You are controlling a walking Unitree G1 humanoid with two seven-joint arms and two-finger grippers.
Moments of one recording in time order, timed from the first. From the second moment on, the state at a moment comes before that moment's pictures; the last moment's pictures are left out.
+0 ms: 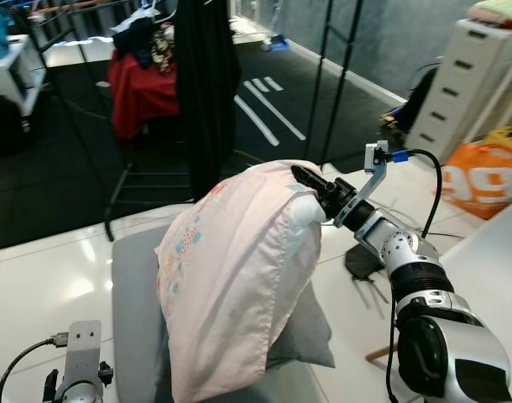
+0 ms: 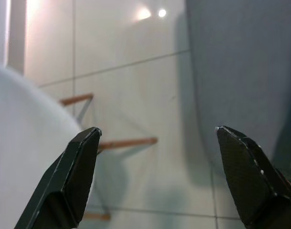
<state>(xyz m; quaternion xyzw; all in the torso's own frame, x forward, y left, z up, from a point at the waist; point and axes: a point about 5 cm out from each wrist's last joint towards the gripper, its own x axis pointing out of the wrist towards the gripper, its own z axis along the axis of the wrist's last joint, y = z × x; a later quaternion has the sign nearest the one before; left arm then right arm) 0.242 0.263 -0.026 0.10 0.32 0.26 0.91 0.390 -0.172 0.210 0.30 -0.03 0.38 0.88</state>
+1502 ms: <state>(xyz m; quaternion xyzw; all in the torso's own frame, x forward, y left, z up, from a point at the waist) 0.239 0.259 -0.029 0.09 0.31 0.23 0.92 0.395 -0.185 0.264 0.24 -0.16 0.35 0.89</state>
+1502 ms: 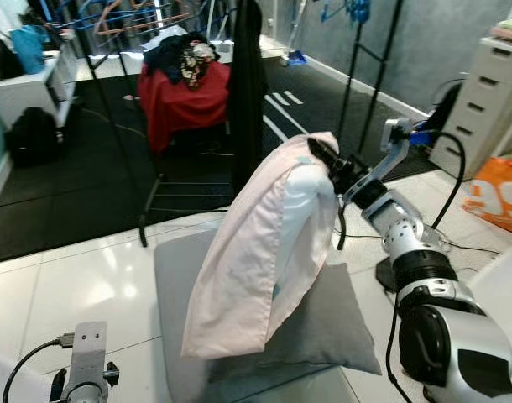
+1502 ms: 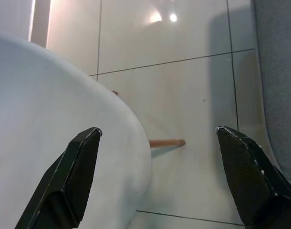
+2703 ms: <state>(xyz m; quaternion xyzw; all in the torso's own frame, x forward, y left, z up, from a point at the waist) 0.238 0.259 -0.029 0.08 0.31 0.23 0.92 0.307 -0.082 0.313 0.23 -0.20 0.63 0.72</state>
